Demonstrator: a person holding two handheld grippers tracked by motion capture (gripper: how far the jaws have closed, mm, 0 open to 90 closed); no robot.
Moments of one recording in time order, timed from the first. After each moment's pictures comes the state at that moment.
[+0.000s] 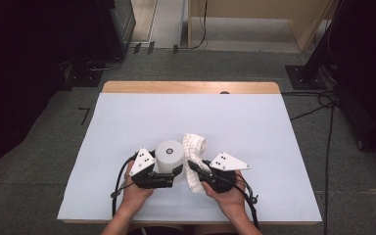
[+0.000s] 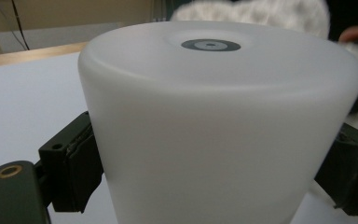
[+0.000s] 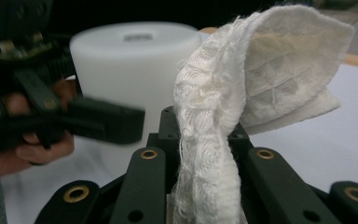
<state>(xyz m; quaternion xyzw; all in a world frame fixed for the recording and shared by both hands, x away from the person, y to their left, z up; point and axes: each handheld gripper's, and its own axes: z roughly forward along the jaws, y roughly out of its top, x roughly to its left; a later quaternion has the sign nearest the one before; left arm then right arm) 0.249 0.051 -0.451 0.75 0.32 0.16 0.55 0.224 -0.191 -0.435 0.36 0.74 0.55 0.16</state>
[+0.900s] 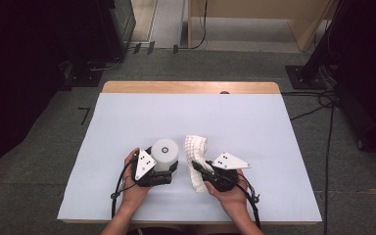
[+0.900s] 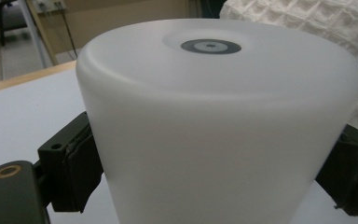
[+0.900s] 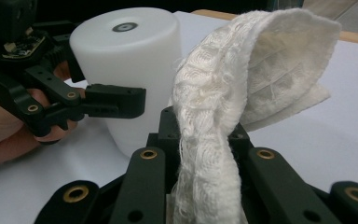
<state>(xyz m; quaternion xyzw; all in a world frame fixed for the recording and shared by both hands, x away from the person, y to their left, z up) 0.257 0.060 -0.477 0.74 0.34 0.27 0.52 0.231 -0.198 -0.453 0.38 0.74 0.53 0.16</state>
